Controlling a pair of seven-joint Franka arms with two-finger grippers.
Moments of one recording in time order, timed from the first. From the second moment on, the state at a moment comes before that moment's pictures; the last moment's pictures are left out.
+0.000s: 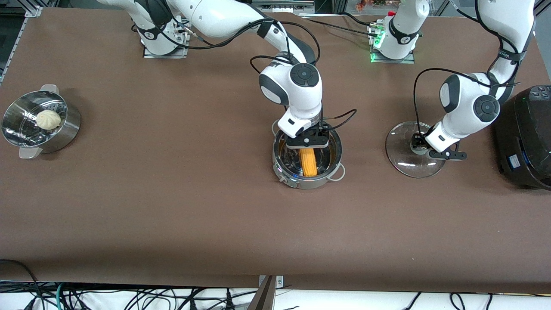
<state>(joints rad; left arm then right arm) 0.09 0.27 -0.01 -2.34 0.01 2.54 0.10 0.87 0.97 0.03 -0.98 -0.09 2.12 0.93</state>
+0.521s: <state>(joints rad) 0.10 0.17 -0.01 -2.33 0.01 2.43 0.10 0.87 0.93 0.02 -0.94 -0.09 2.04 0.87</state>
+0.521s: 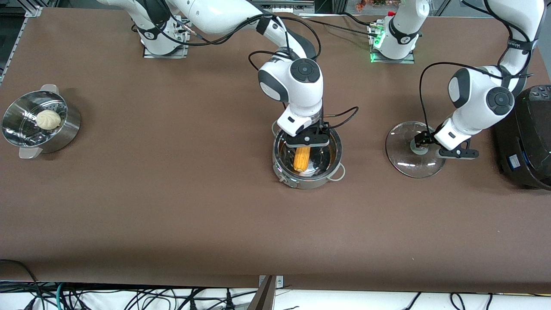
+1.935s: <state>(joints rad) 0.11 -0.10 -0.01 -1.73 0.01 1.62 0.10 0.33 0.57 0.00 -0.93 0.02 1.39 0.34</state>
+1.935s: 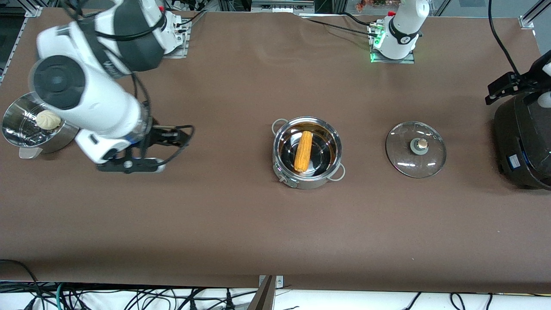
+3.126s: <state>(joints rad) 0.10 -0.08 -0.02 -1.69 0.03 1.61 0.06 -0.01 0.46 -0.04 -1.12 0.02 1.49 0.04</state>
